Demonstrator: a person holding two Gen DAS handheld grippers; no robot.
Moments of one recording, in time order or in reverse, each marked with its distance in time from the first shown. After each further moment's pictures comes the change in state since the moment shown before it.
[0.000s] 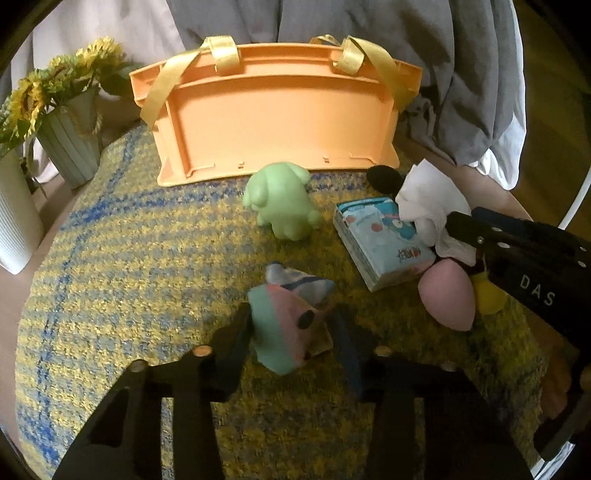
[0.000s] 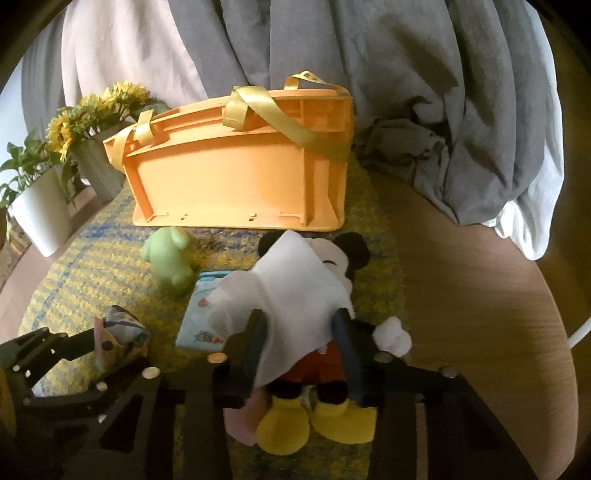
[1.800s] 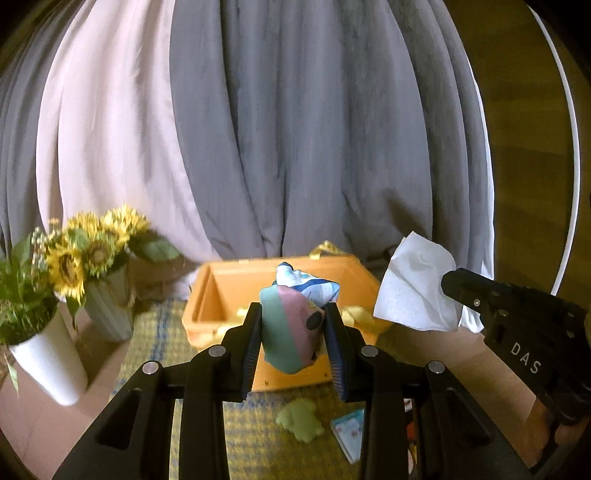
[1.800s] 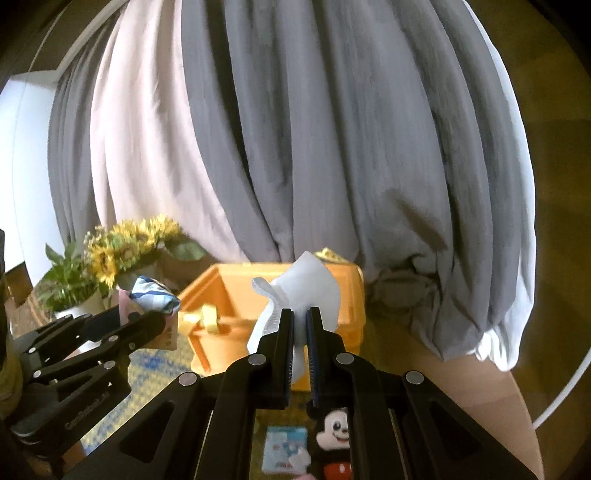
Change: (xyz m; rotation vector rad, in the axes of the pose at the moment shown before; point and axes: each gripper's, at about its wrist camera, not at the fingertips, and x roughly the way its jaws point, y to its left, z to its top) left arm -0.142 0.018 0.118 0.018 -0.517 -0.018; right arm -0.124 0.027 0.101 0.020 -0.411 0.036
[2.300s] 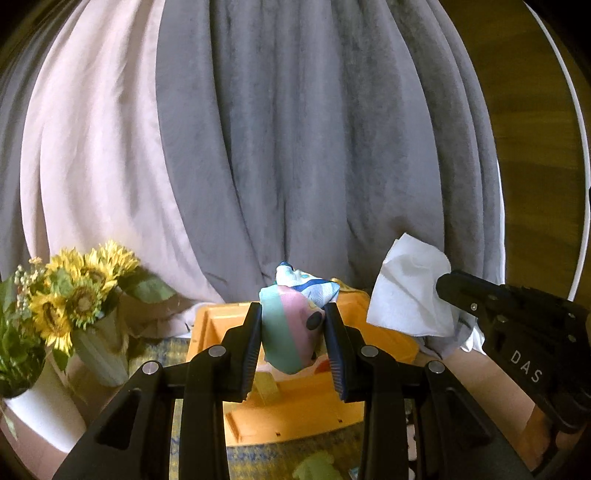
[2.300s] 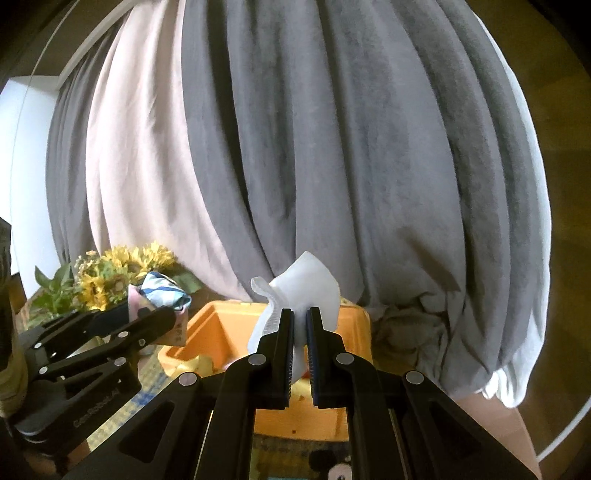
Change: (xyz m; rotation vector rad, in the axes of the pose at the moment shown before) left arm 0.044 0.007 0.035 0.039 -0.067 -0.018; right arm 0.036 0.010 0.036 -0.016 -0.076 -0.007
